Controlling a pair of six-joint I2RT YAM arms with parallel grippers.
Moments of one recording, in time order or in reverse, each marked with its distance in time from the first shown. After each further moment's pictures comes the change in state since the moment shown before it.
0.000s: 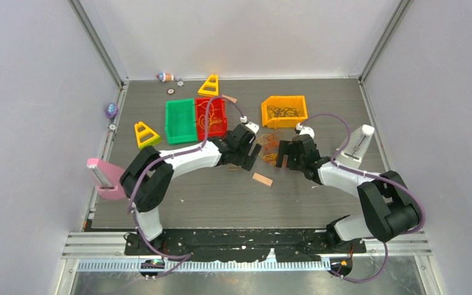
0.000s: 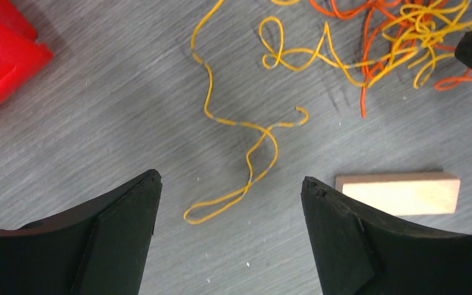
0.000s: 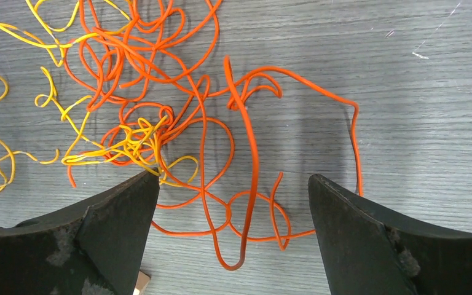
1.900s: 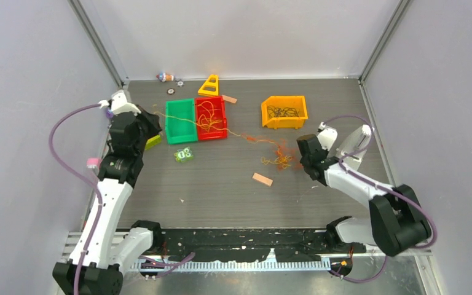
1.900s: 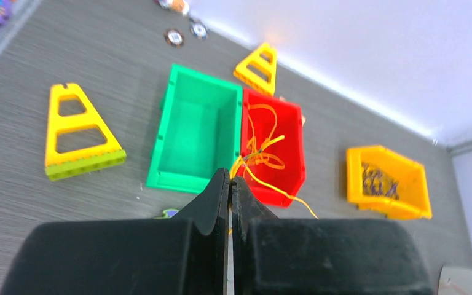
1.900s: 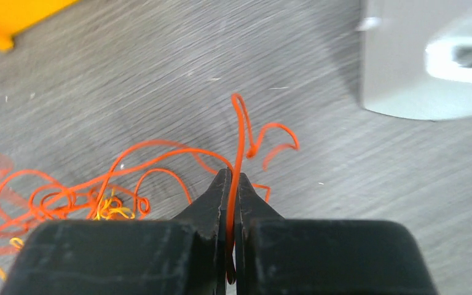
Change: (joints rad) left arm 0.686 -0.866 -0.250 0.047 0.040 -0.258; right arm -0.021 -0.072 0.043 -0.202 0.396 0.205
